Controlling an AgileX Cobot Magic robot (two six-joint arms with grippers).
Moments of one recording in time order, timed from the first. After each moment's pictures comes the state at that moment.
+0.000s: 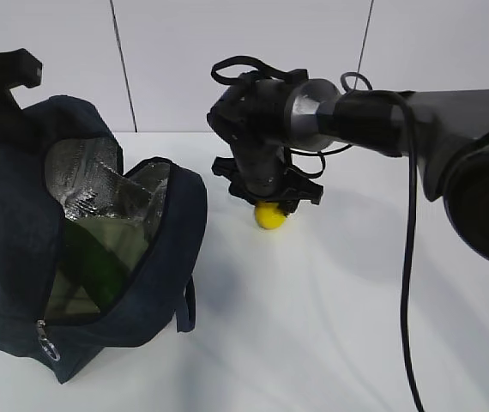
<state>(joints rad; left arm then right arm) -0.27 1.40 -1.14 -0.30 0.81 -0.17 0.60 2.43 -2.01 -0.47 1.04 1.25</state>
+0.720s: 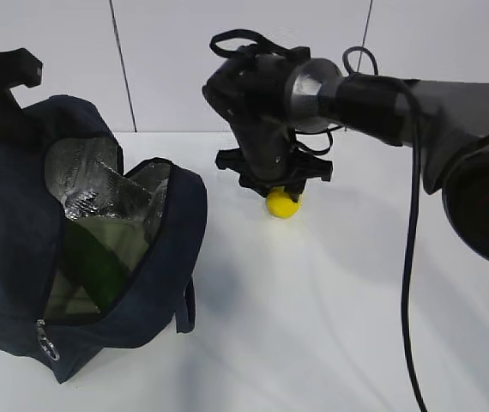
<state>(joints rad) -0.27 1.40 -1.14 -0.30 0.81 -0.17 0.59 2.43 -2.10 -0.47 1.21 1.11</state>
